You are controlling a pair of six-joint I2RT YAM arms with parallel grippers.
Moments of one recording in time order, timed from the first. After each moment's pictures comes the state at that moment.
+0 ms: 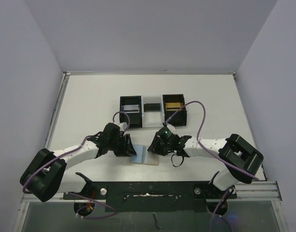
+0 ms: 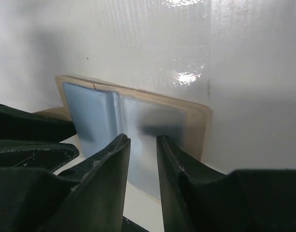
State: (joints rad) left arm -0.60 1.29 0.49 -0.14 0.33 -0.70; right arm 0.89 1.52 0.66 -0.04 0.02 1.11
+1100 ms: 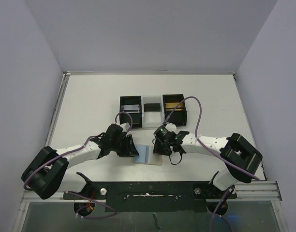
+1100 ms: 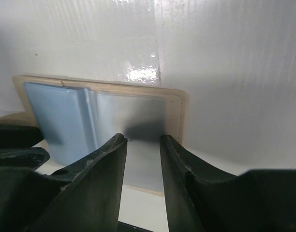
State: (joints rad) left arm -0.64 1.32 0.48 -0.06 0.32 -0.76; right arm 0.90 1.52 0.79 -0.35 0.12 1.03
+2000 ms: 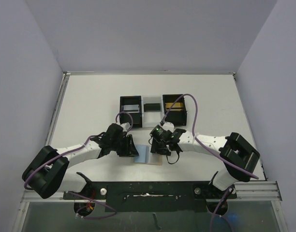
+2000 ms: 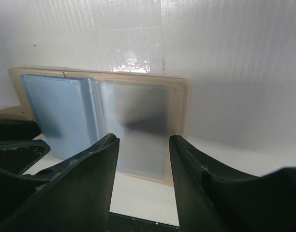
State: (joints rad) left arm -0.64 1.33 0.49 -0.08 0.32 -0.74; right arm 0.95 1.55 0.88 -0.50 0.16 1.03
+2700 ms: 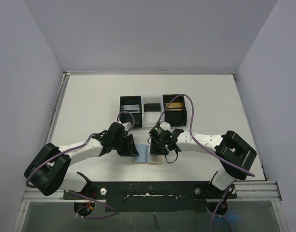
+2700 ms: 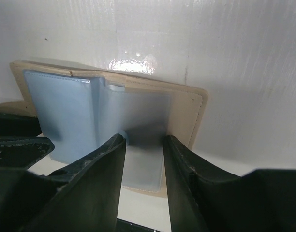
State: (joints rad) left arm -0.65 1.36 0.52 -0.11 0.32 -0.74; right arm 0.94 1.60 0.88 -0.41 0.11 0.95
